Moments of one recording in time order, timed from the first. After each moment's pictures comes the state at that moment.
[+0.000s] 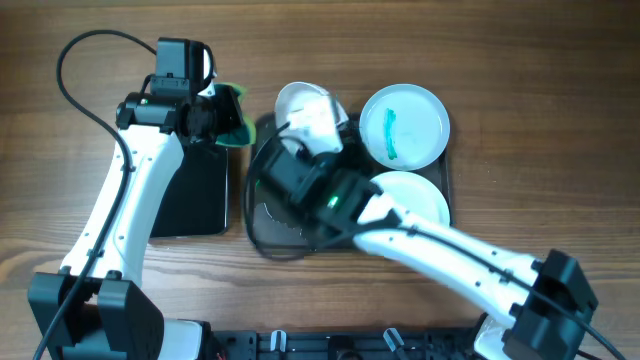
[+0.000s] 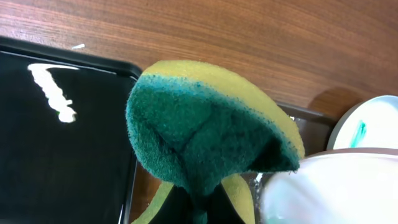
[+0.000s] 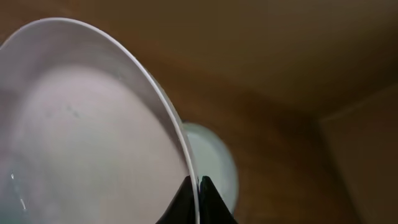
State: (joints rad) left arm -0.11 1.59 1.34 -0.80 0.10 -0.39; right arm 1.02 1.69 1.39 -0.74 1.16 0.38
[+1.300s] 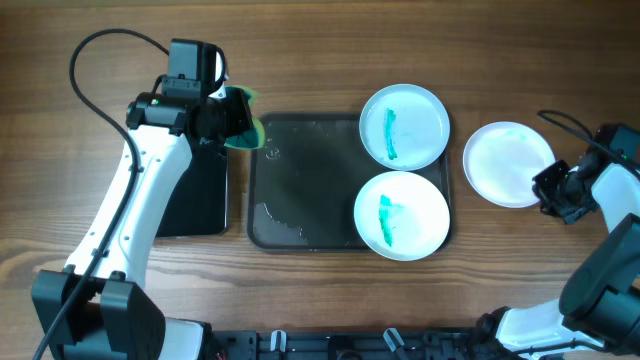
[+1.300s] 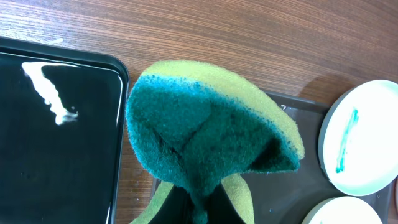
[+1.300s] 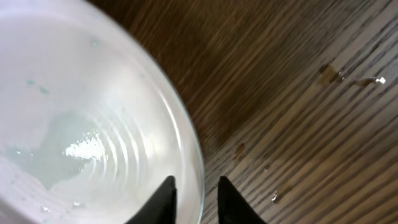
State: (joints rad) left arm -0.16 1.59 1.34 -0.81 0.11 -0.39; right arm -0.54 1.69 0.96 -0.67 -0.07 0.44
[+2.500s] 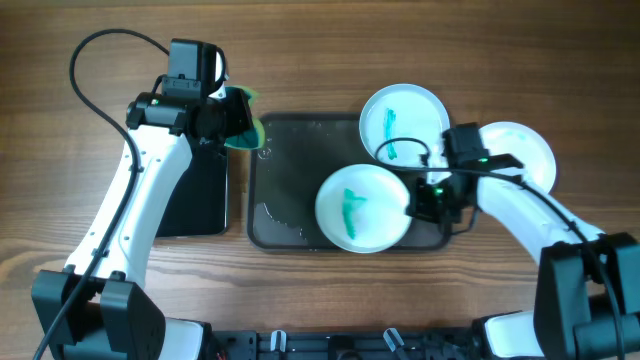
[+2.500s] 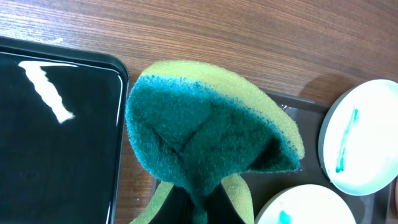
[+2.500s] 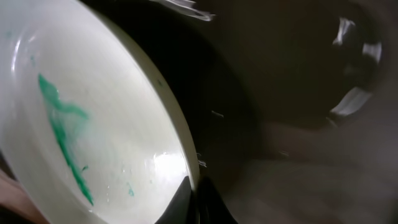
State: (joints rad) left arm -0.16 1.59 1.34 -0.81 0.11 -0.39; right arm 0.19 1.59 0.81 -0.65 -0.41 0.35
